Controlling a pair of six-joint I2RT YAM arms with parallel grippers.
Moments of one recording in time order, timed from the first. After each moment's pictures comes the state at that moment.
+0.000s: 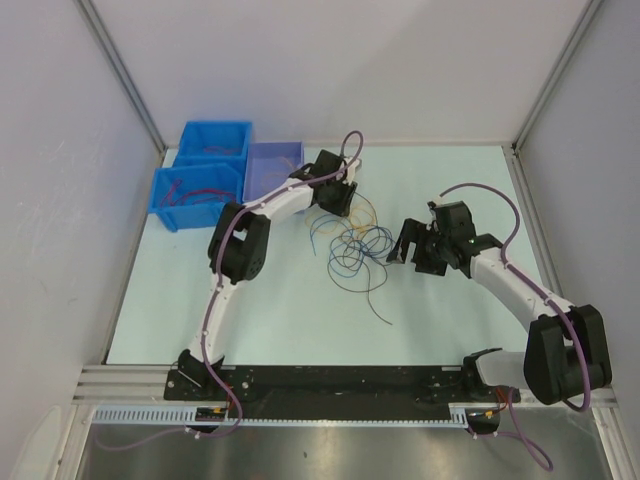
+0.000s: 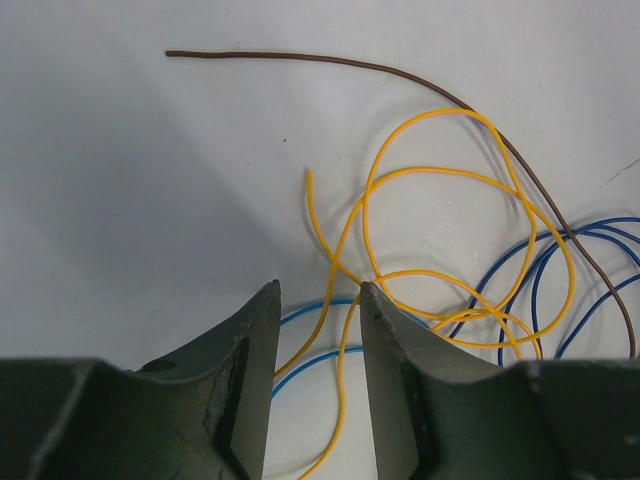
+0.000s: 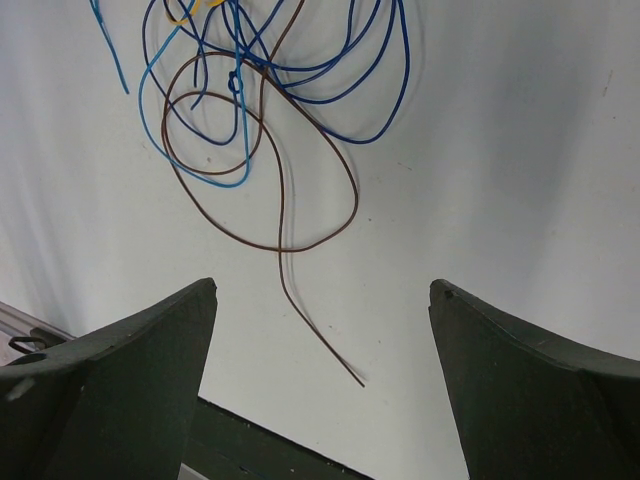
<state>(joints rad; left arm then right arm) -0.54 2.38 1.95 -0.46 0.17 -0.02 0.29 1.29 0.82 -0.44 -0.28 0.54</state>
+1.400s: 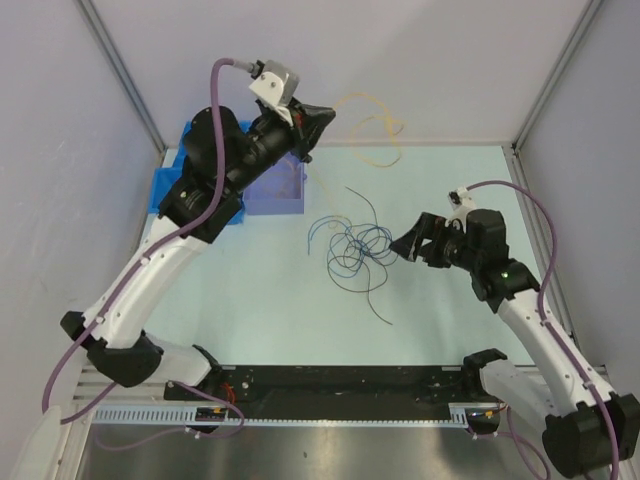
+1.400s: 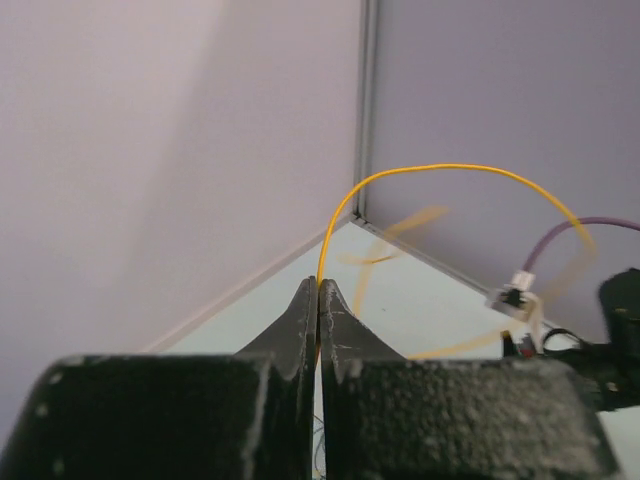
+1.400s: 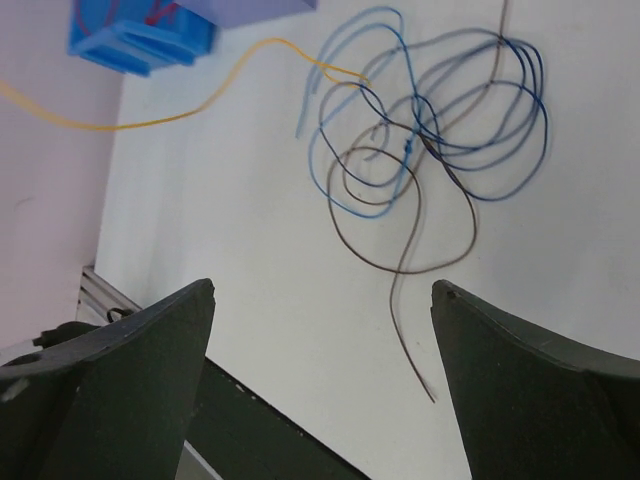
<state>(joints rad) -0.71 1.43 1.81 -0.25 0.12 -0.01 0.28 0.94 0.78 -0.37 -0.38 0.56</state>
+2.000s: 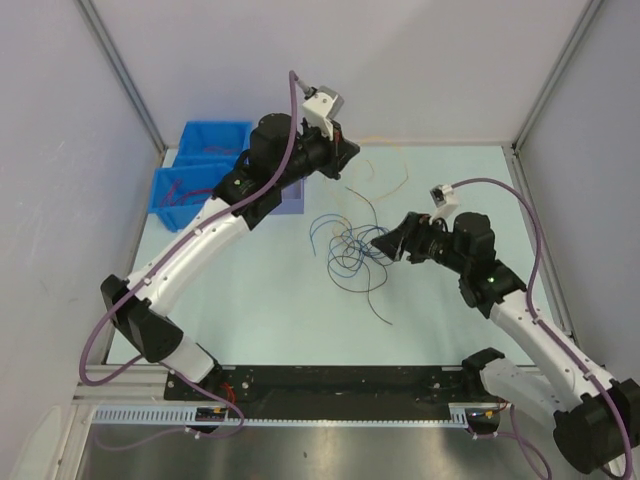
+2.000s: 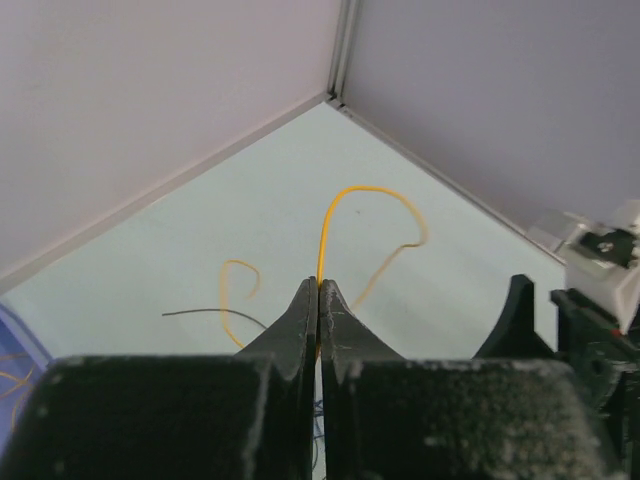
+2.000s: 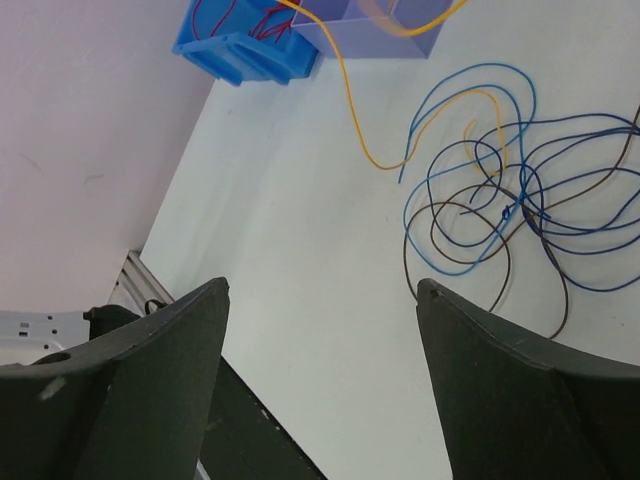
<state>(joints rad) -0.69 1.55 1.67 -0.23 0.15 -0.12 0.41 0.90 0.72 -0.08 -0.39 0.61</state>
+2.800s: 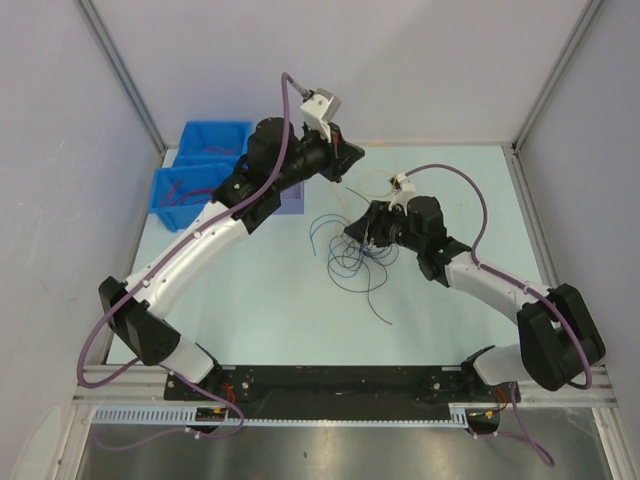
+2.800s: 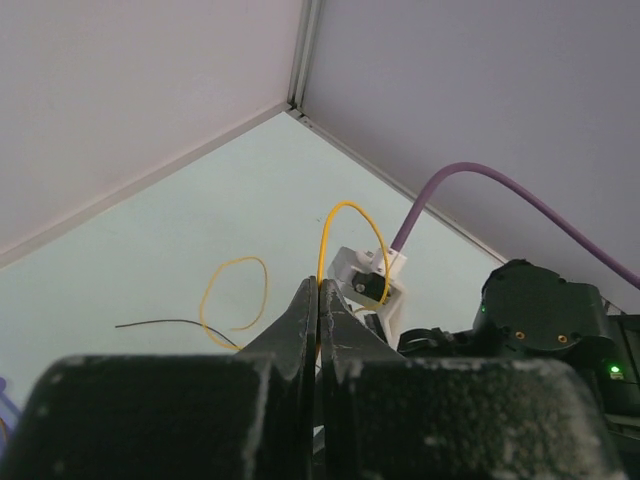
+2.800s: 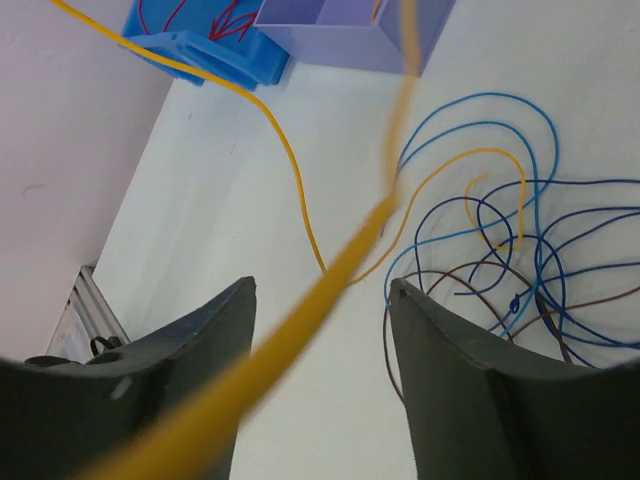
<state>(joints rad) -0.69 1.53 1.63 -0.16 0.23 -0.20 0.52 1.36 0.78 0.28 -0.32 0.59</state>
